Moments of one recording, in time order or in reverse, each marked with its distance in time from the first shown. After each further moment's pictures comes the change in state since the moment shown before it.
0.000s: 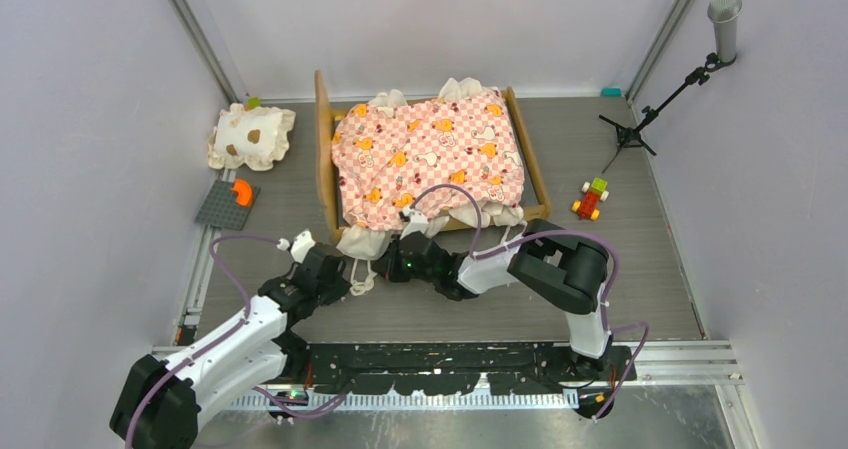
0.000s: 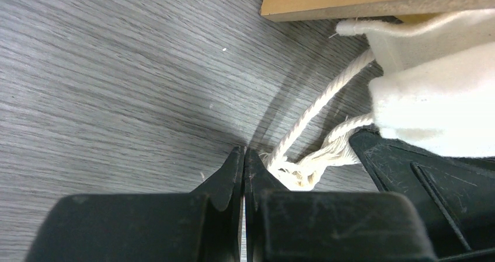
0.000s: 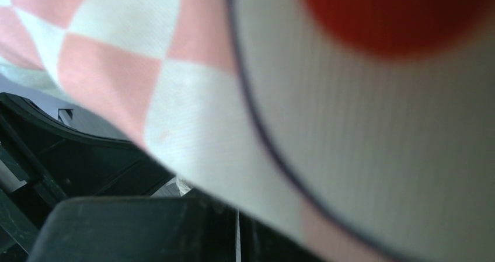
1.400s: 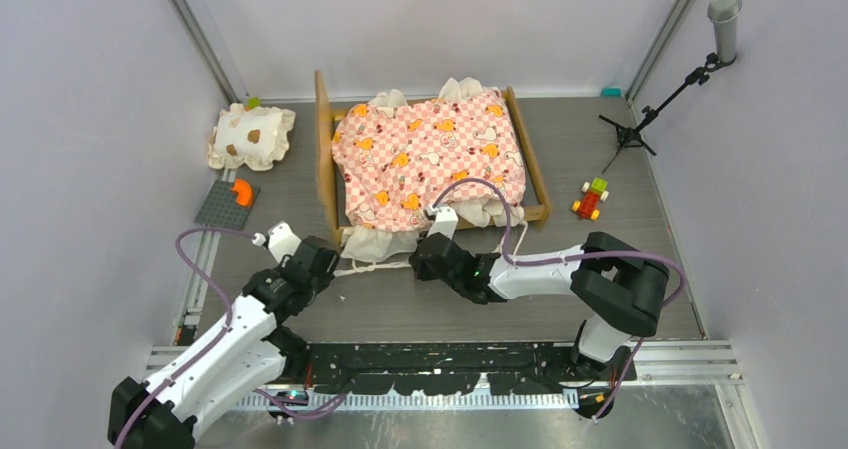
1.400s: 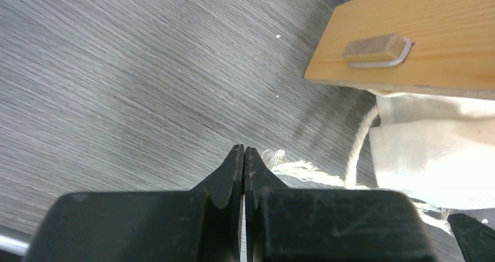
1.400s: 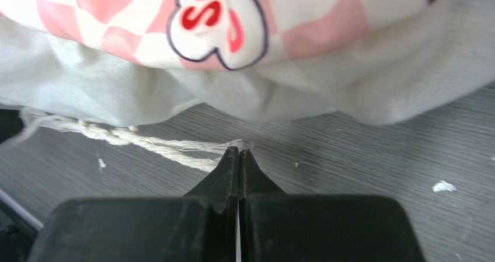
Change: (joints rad) left arm 0.000 -0.087 0.158 -0.306 -0.236 -0.045; right arm 0.002 -0.301 -0.126 -0.303 0.252 -0.144
